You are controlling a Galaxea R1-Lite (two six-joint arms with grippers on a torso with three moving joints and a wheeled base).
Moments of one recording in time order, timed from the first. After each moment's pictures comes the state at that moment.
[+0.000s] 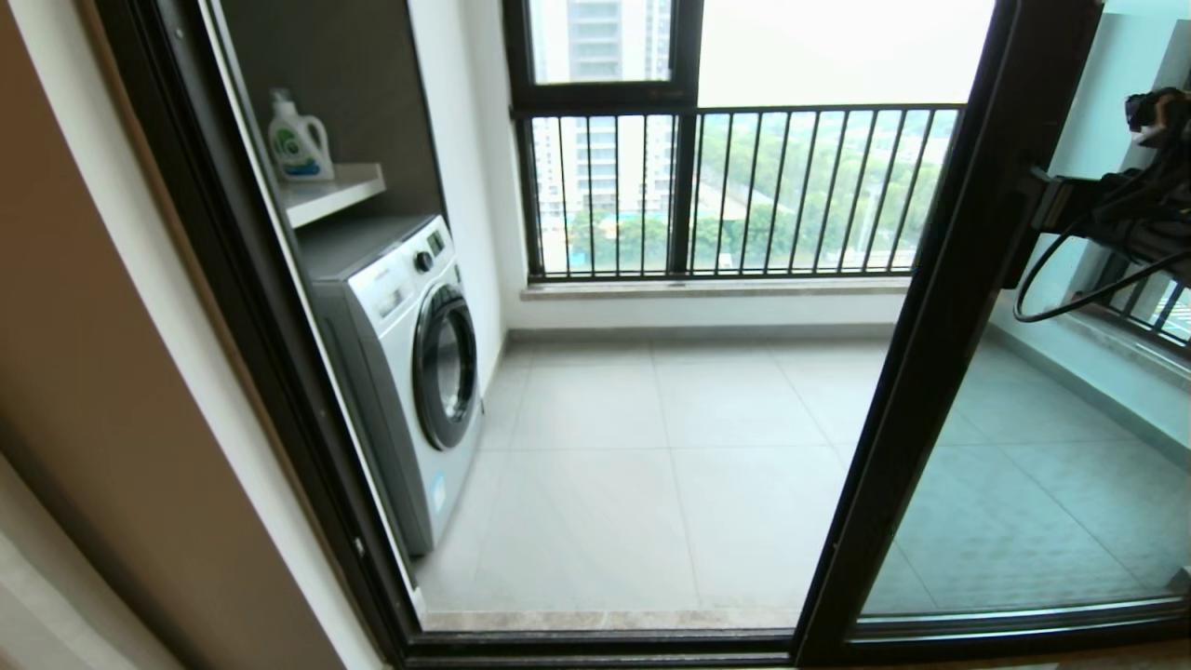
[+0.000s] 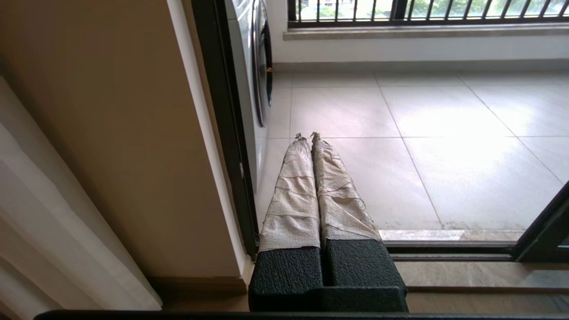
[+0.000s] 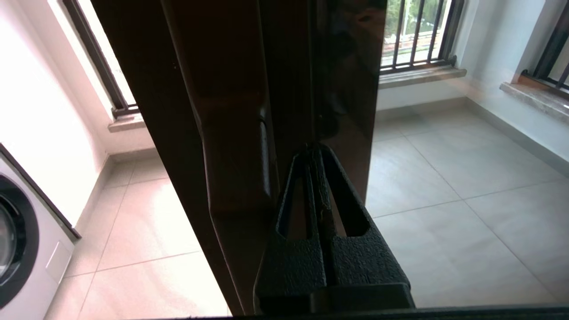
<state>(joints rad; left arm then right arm) 0.00 0.00 0.00 0.01 -0.01 0.03 -0.22 1.93 -1.50 -0.49 0.13 0.00</state>
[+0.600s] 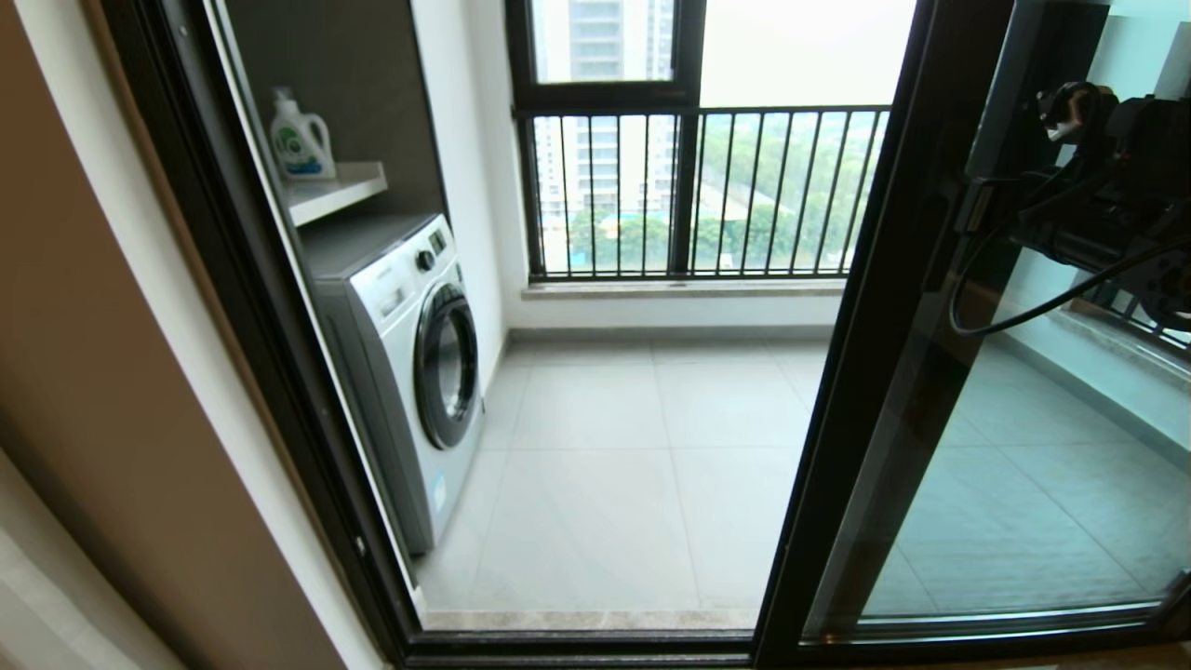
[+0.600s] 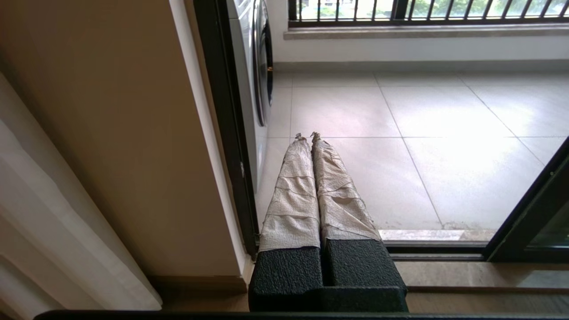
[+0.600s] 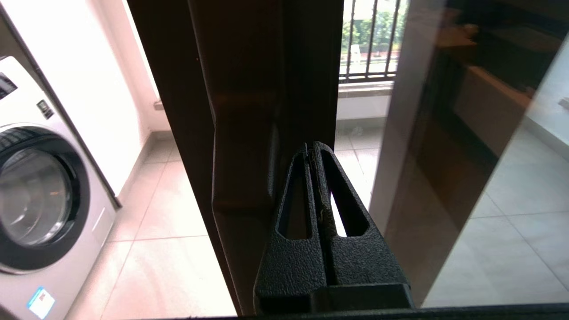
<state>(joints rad) 0.00 0.00 0.00 0.01 -0.01 0.03 -0.06 1.88 -1.43 -0.49 0.06 -0.02</state>
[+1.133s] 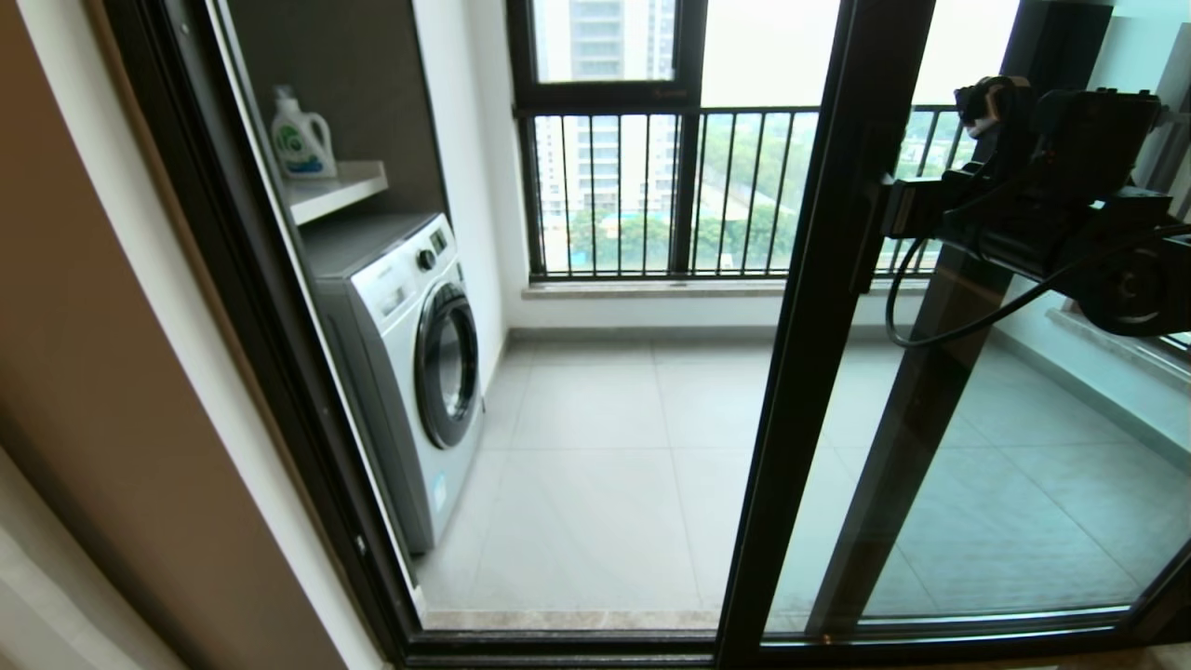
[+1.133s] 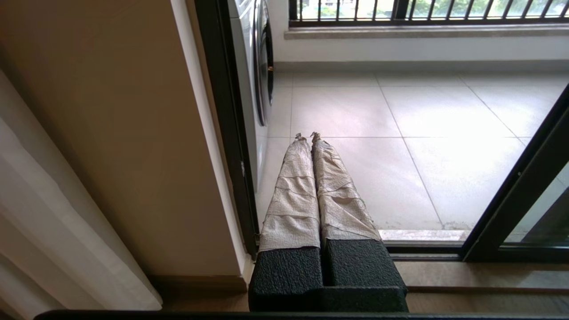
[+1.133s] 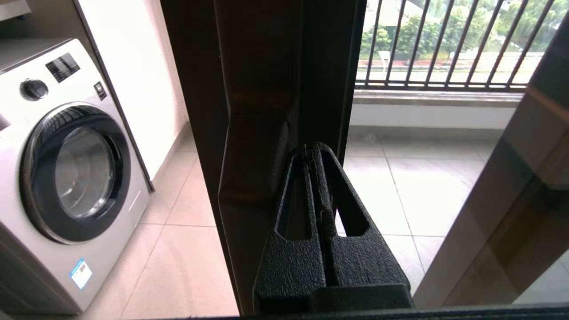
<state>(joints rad) 0.00 0.00 0.00 0.01 -0.01 0.03 0.10 1.87 -1.43 -0.49 -0.01 -0.04</state>
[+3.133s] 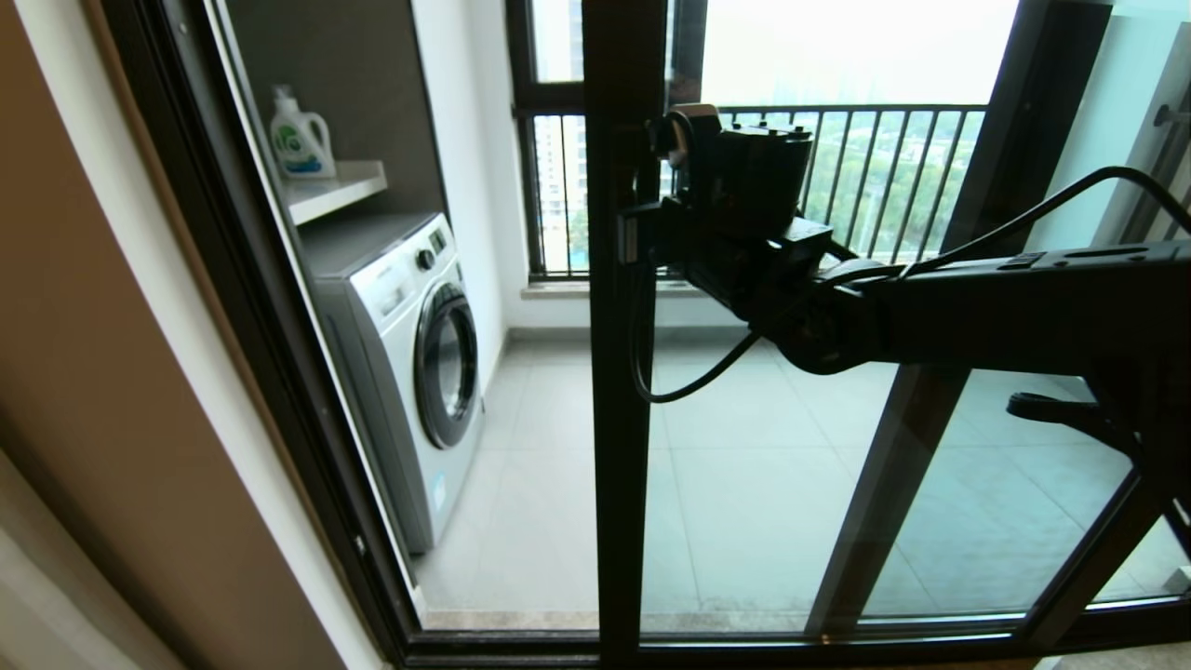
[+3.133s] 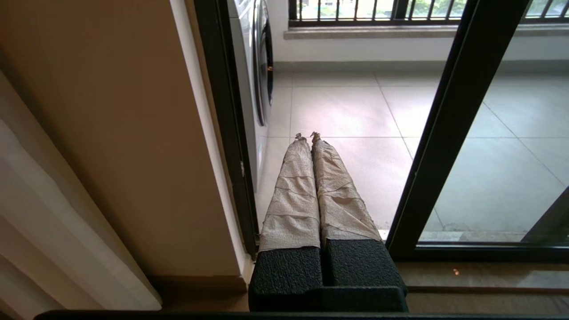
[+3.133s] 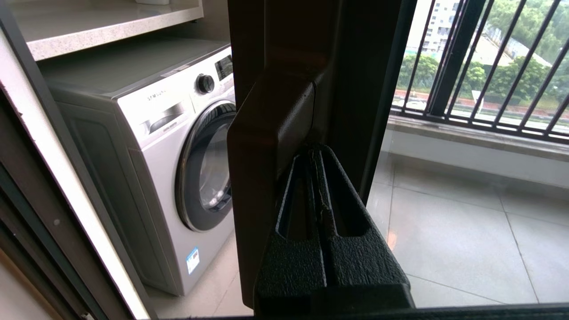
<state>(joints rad) 0.00 0.00 0.00 0.01 -0.01 0.03 0.62 2.19 -1.84 -0.48 -0.21 -0.09</state>
